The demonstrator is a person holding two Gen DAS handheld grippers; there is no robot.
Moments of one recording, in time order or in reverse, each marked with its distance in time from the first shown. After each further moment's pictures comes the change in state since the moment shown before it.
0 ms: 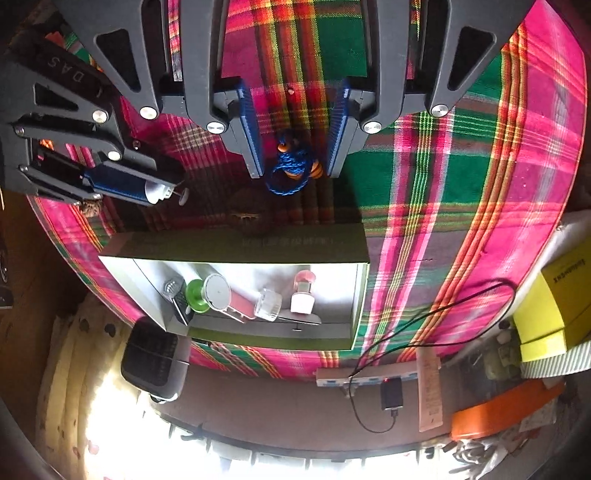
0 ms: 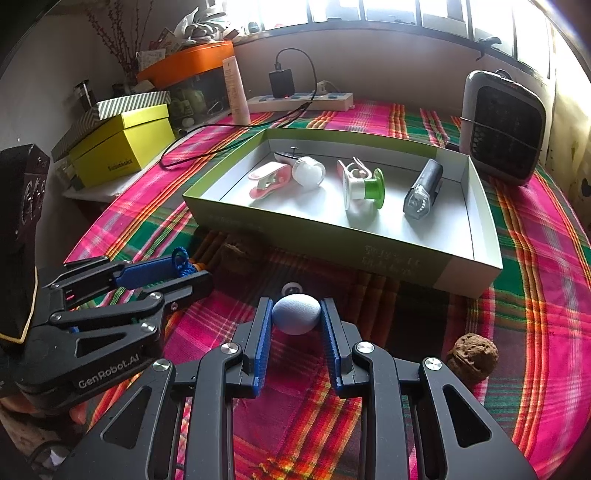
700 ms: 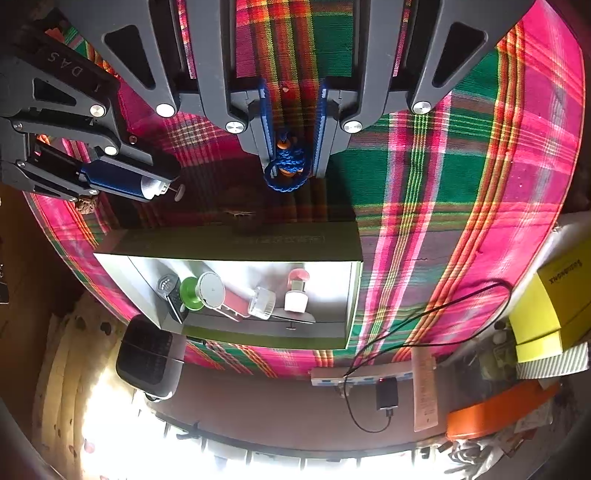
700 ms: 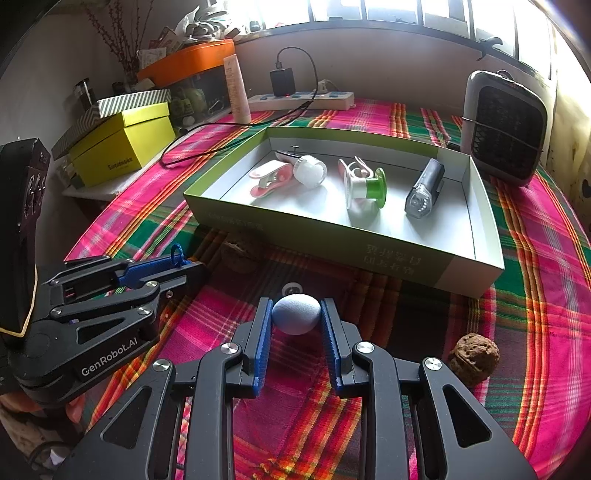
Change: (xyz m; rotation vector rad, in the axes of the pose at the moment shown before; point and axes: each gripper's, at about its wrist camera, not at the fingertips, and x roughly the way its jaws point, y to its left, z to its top) left arm 0.000 0.002 0.000 -0.001 -0.002 0.017; right arm 0.001 0.001 0.000 -0.007 0.002 -0.004
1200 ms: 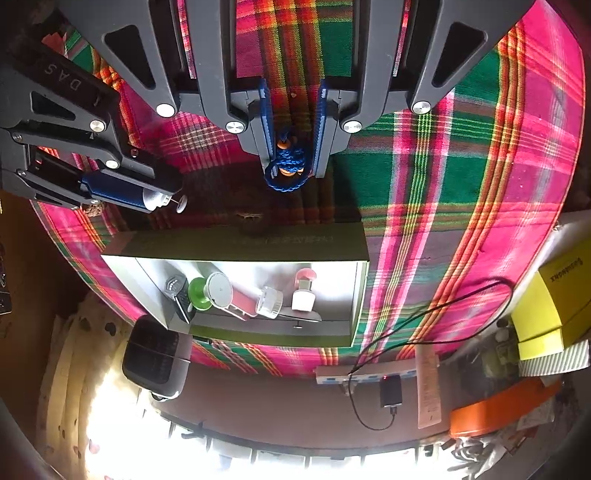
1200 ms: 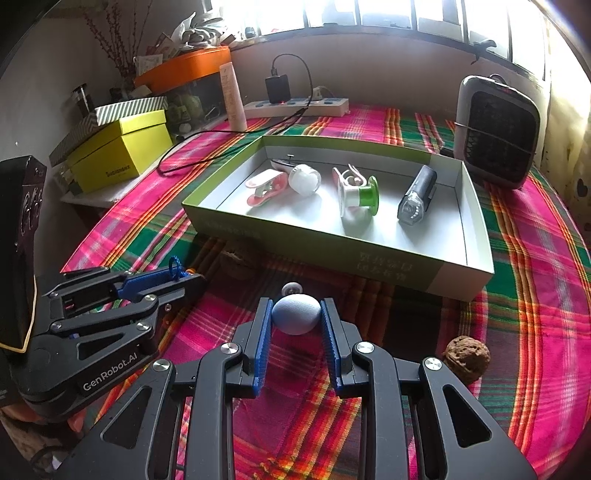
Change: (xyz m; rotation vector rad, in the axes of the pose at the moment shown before) left arm -0.005 -0.005 -0.001 0.007 -0.007 -0.008; right arm -0.005 0.000 0.004 0.015 -0.022 -0.012
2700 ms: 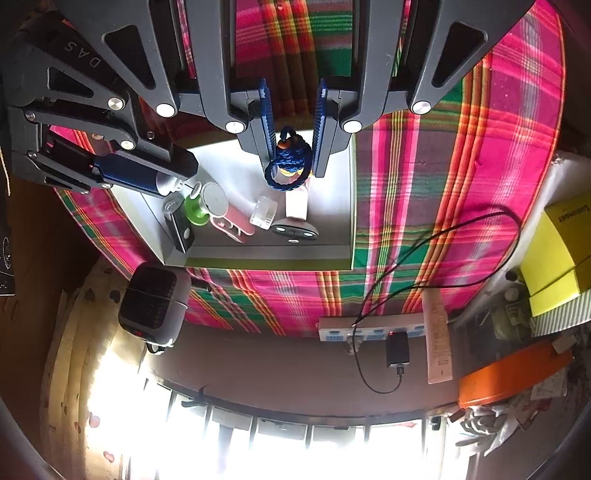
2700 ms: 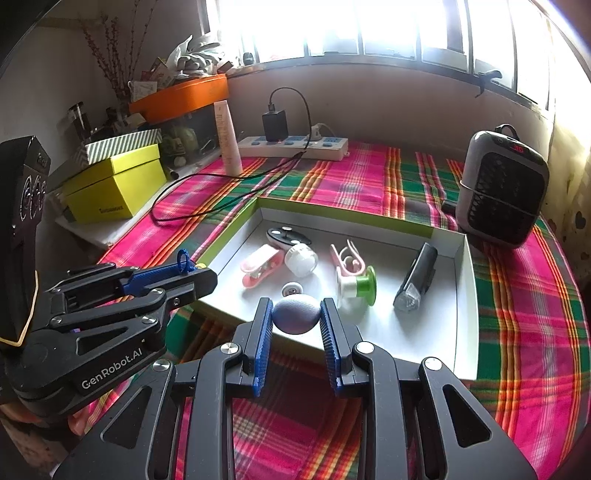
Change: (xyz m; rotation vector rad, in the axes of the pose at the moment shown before) left arm 0.001 0.014 0.068 -0.006 -0.081 -0.040; right arm 0.001 0.000 0.058 -0.015 -0.076 -0.023
